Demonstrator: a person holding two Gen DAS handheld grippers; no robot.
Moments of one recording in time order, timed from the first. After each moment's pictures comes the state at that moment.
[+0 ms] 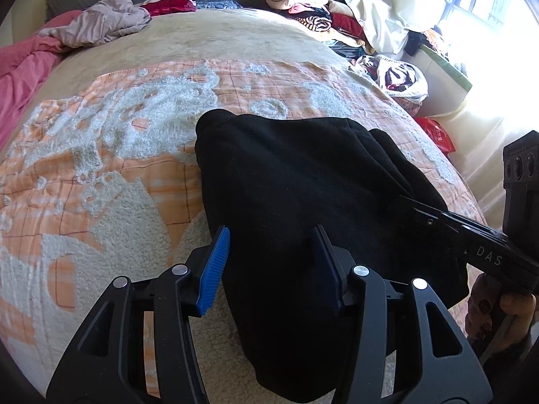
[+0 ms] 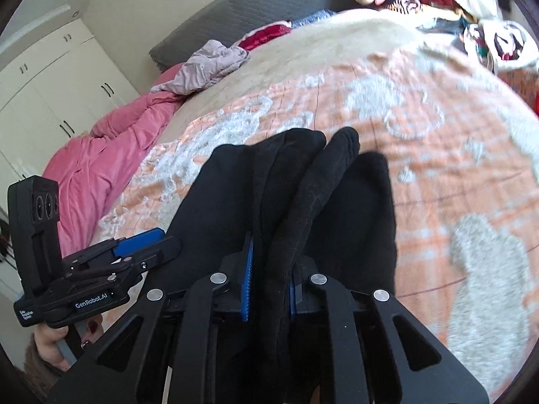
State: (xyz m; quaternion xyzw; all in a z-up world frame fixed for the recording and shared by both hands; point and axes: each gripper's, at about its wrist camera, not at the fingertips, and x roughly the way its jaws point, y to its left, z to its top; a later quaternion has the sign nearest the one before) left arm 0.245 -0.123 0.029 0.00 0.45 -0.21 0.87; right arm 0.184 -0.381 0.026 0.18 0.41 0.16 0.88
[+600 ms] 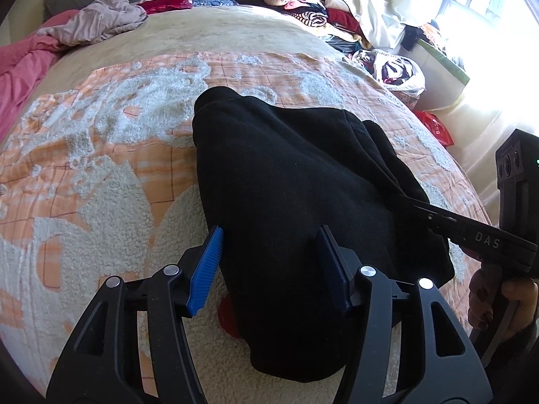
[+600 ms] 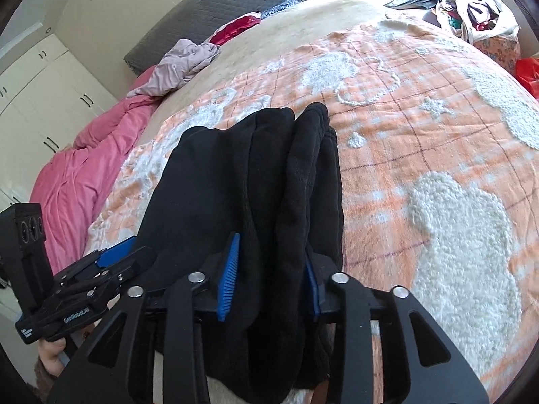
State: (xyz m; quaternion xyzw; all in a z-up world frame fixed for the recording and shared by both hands) left arm 0.227 -0.132 0.017 0.01 0.46 -0.21 0.86; right arm 0.174 -0.407 0.001 0.23 0.45 0.13 0.85
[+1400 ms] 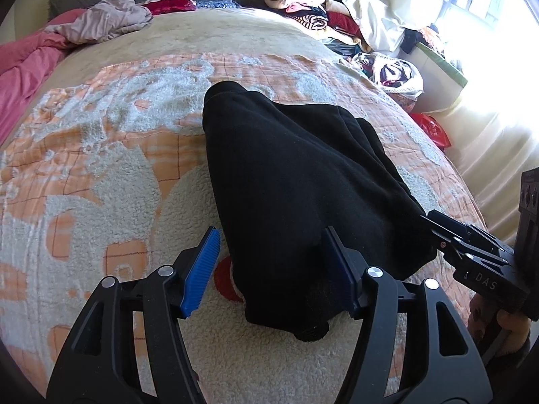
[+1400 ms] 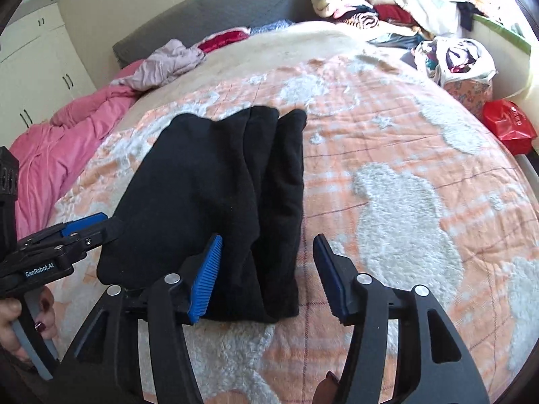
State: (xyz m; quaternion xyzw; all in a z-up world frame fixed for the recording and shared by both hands) left arm 0.194 -0.124 0.030 0.00 0.45 -0.21 0.87; right arm 0.102 -0.402 0.022 0.13 0.40 0.05 0.91
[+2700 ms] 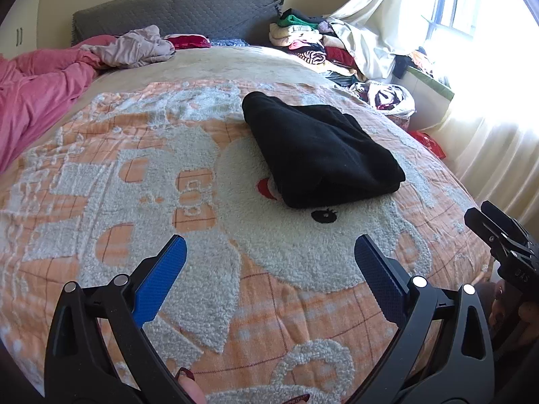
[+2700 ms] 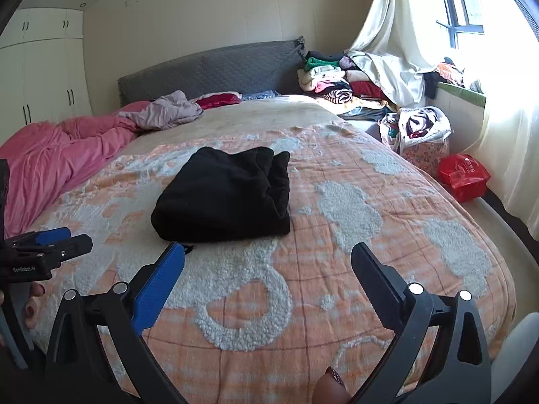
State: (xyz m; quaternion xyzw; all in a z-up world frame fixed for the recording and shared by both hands) left arm 0.055 -0.047 0.033 0.00 0.37 -0.19 0.91; right arm -0.065 -0.355 0.042 0.06 0.29 -0.02 0.96
